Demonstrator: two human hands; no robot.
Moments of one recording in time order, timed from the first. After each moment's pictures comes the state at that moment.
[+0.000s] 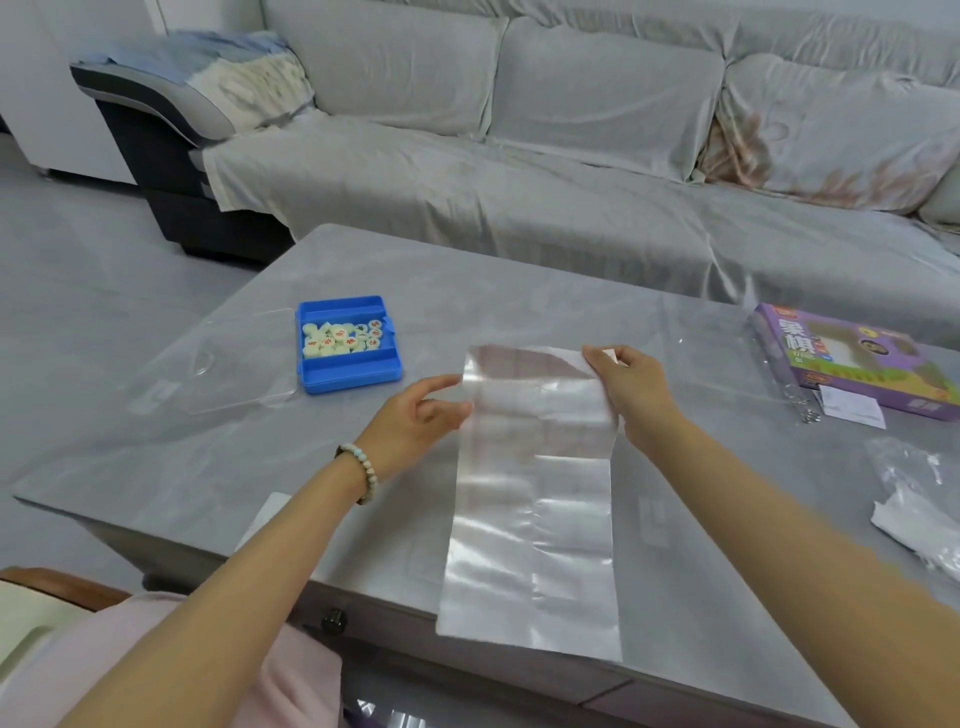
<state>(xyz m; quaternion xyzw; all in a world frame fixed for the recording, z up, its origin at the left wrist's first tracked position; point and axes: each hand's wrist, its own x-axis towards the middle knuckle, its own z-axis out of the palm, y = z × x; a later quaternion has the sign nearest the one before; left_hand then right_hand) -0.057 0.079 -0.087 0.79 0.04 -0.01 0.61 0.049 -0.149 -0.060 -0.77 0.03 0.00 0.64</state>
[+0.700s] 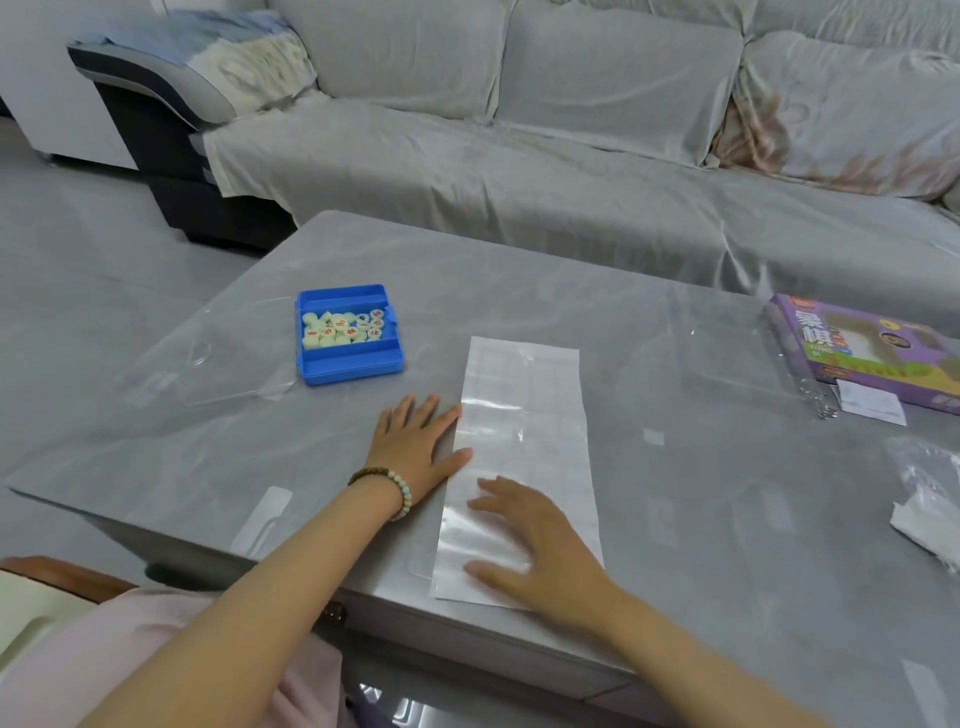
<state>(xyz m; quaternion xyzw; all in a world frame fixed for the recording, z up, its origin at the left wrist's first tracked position) -0.044 0.080 -0.145 0.99 0.02 -0.07 0.11 -0.086 -0.133 -0.140 -0.87 -0.35 0.09 0.33</state>
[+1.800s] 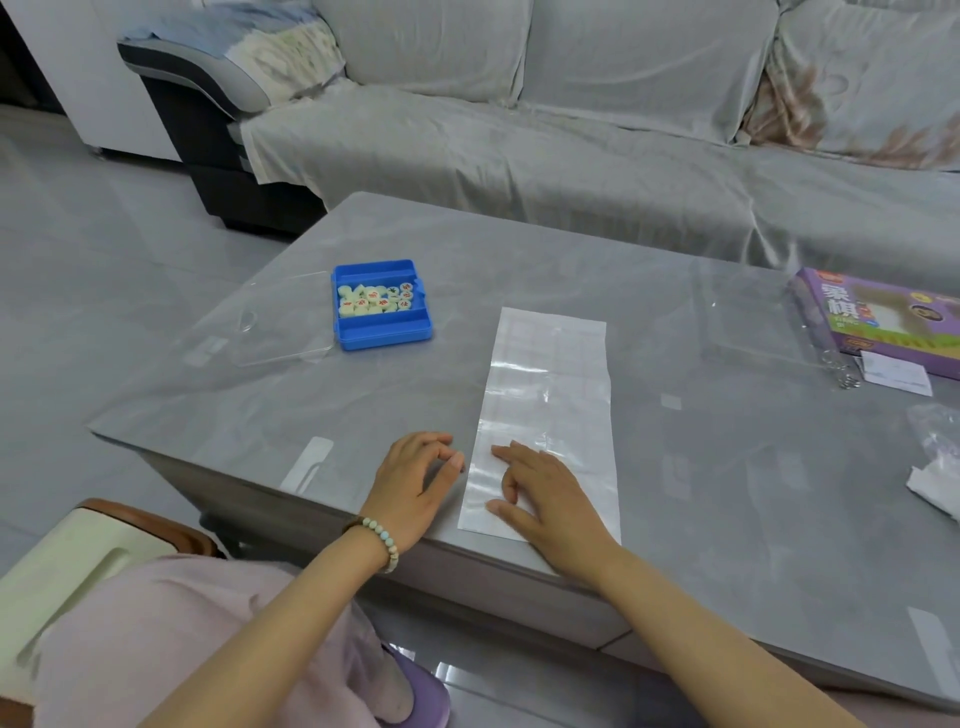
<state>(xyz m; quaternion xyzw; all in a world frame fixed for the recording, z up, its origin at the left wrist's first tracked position) -0.144 0.071 -0.163 0.91 0.05 0.10 0.40 -0.095 -0.126 -0.156 -0.88 -0.36 0.07 0.30</state>
